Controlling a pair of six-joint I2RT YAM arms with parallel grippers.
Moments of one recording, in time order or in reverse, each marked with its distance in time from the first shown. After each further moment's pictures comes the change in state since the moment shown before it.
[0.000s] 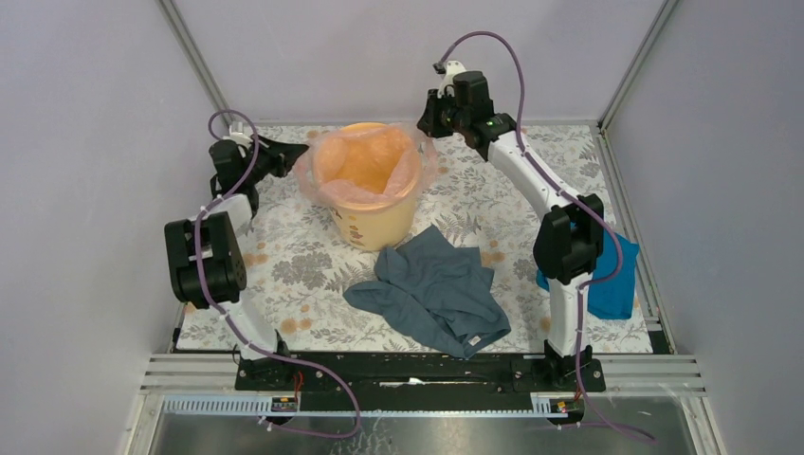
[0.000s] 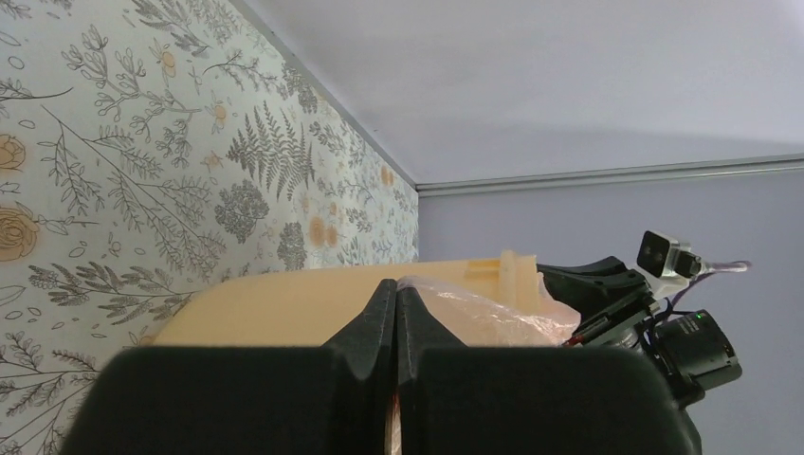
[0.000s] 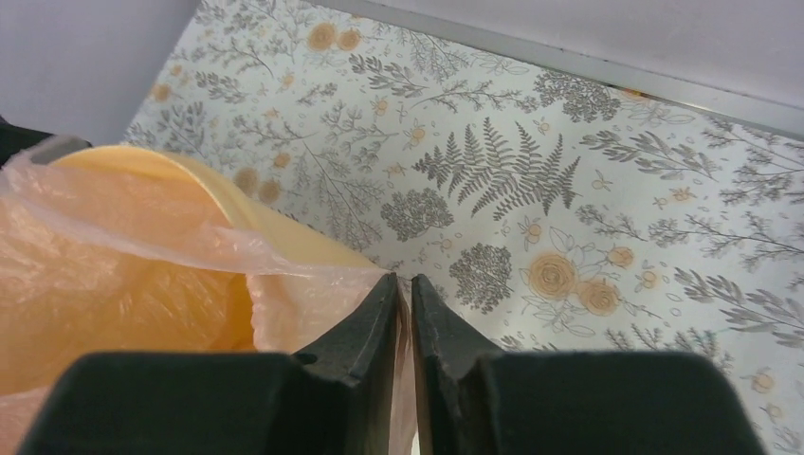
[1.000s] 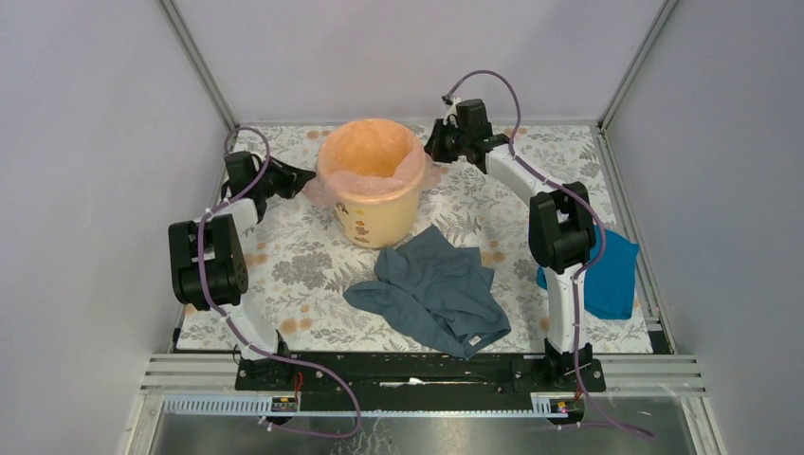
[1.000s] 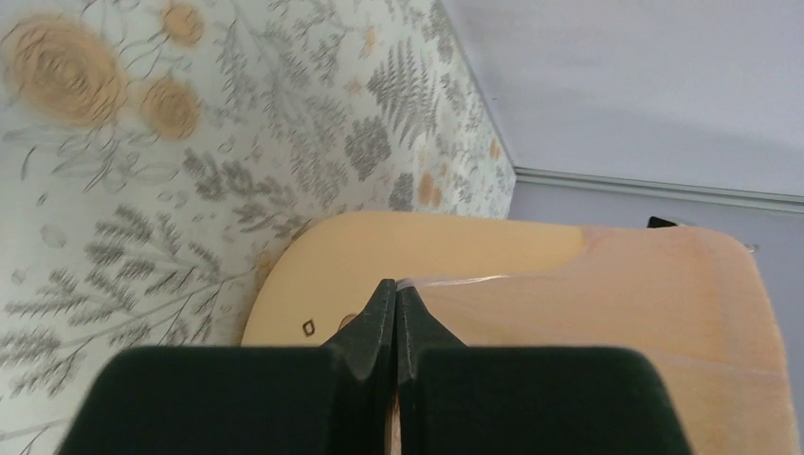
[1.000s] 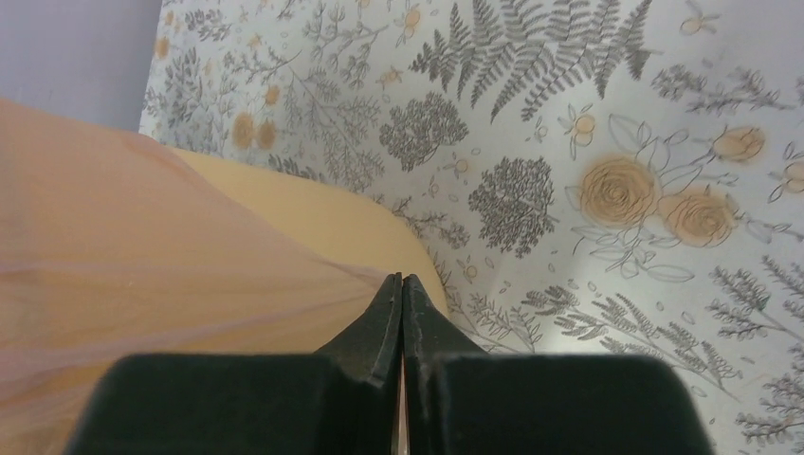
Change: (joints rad) left arm -0.041 0.018 -0.027 -0.261 -0.098 0.147; right arm -0.069 0.117 -0.151 0.122 -0.174 0.222
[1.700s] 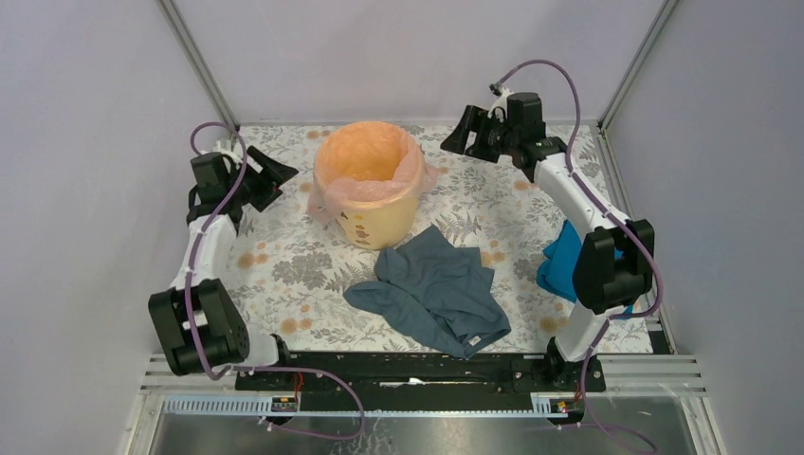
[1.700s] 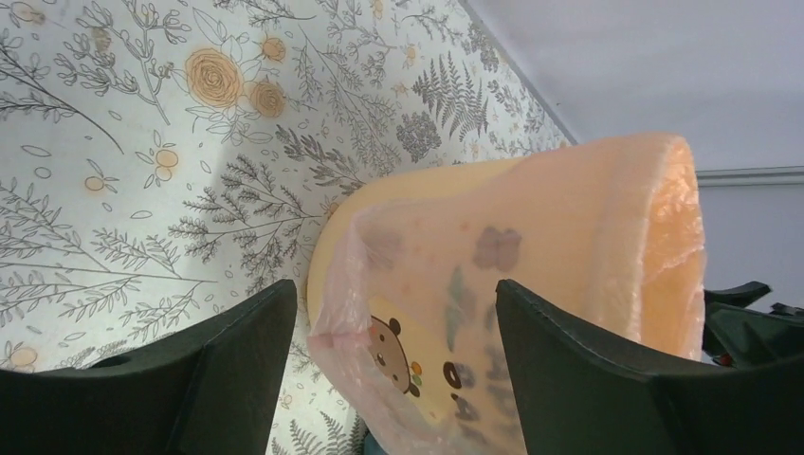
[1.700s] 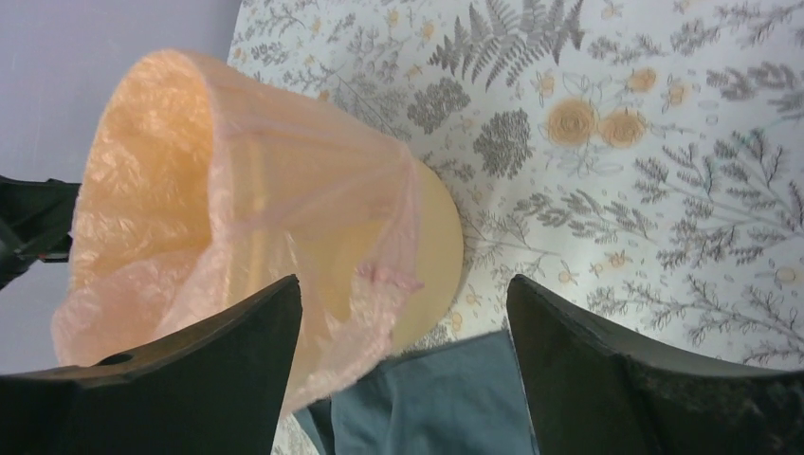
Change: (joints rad) left arm 0.066 -0.385 -0.046 -0.422 -0.124 0.318; right arm -0.096 -0.398 -0.254 -0.073 -0.050 0.032
